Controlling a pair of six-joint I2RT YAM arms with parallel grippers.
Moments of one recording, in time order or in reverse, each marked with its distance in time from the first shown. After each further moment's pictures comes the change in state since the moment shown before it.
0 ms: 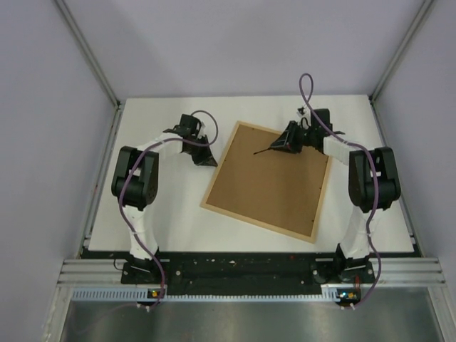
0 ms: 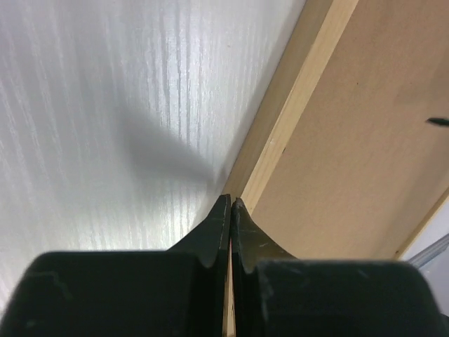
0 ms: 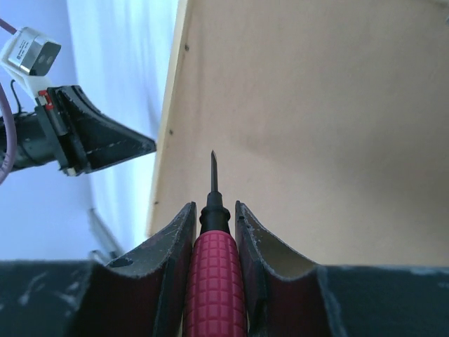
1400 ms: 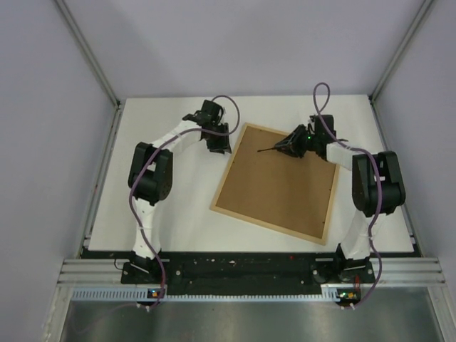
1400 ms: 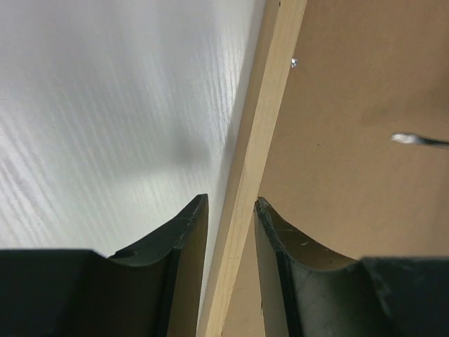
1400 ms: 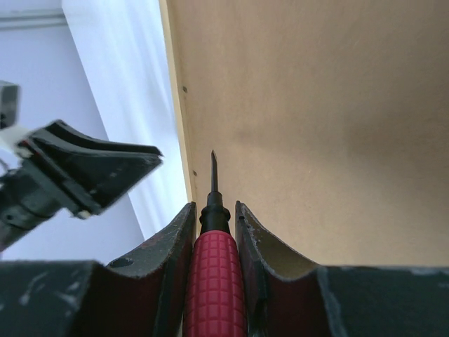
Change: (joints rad) left arm -0.107 0.103 0.312 -0.107 -0.164 0.091; right arm -0.004 -0.026 -0.156 0.135 0.097 0.394
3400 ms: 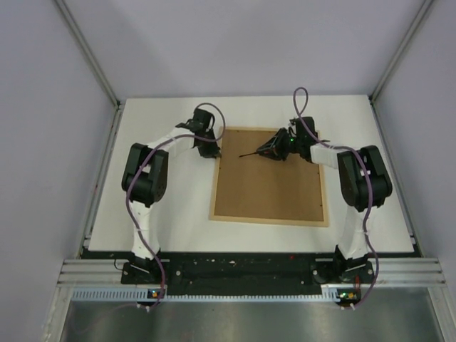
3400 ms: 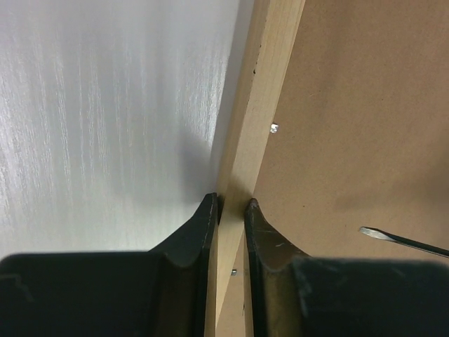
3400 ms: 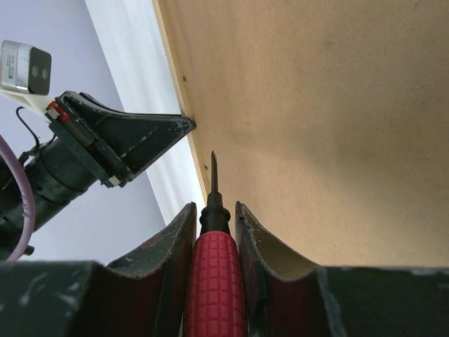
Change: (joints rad) left arm 0.034 -0.024 -0.162 0.104 -0.126 -0.162; right arm 0.112 0.067 0.045 0.063 -0.041 0.090
